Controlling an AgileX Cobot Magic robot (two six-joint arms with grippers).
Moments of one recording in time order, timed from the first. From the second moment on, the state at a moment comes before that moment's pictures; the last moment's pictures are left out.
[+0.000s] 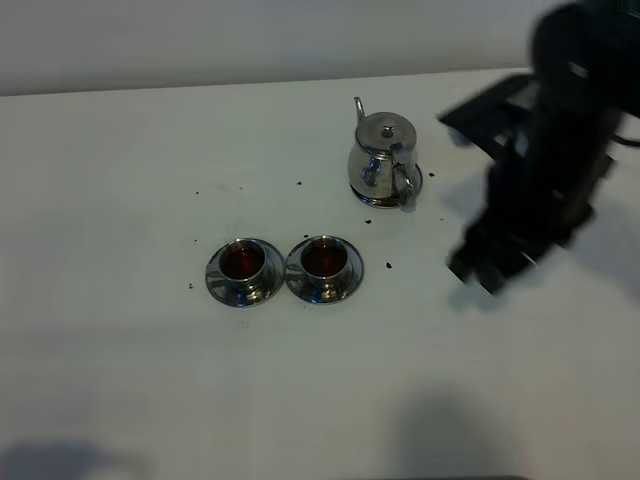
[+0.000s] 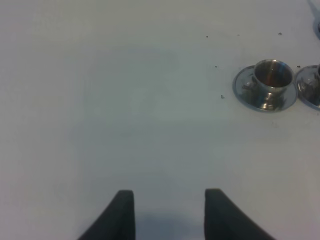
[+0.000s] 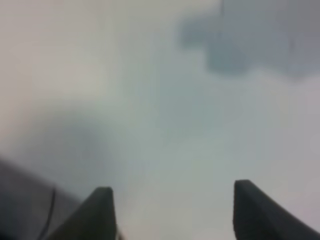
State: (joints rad) left arm 0.02 0.00 -0.51 -0.05 1.06 0.00; right arm 0.53 1.64 -1.27 0.06 1.20 -0.11
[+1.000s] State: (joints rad) left arm 0.02 0.00 -0.51 -0.05 1.06 0.00; right arm 0.53 0.56 -0.50 0.05 1.06 -0.11
